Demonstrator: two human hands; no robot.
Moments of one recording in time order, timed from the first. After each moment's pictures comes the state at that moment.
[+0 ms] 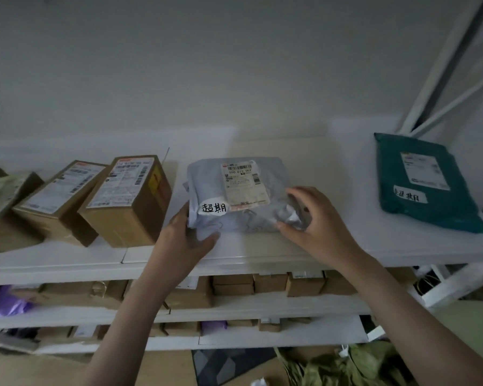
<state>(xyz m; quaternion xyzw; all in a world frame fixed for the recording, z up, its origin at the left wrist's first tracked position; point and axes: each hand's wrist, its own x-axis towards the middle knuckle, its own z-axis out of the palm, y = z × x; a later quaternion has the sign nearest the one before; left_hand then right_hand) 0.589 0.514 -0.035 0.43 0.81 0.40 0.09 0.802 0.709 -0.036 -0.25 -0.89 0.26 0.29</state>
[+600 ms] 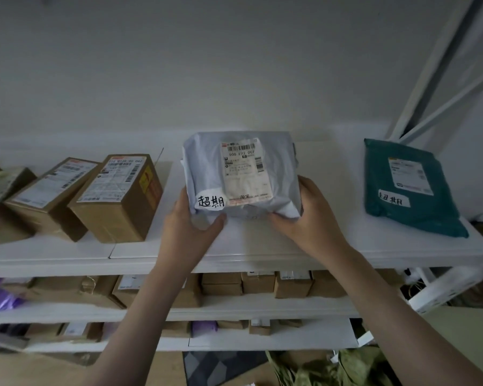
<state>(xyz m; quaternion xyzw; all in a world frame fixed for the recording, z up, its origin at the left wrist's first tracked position) 0.627 0.542 -0.022 0.40 0.76 0.51 0.04 0.808 0.710 -0.017 -0.23 -0.86 0.28 0.36</state>
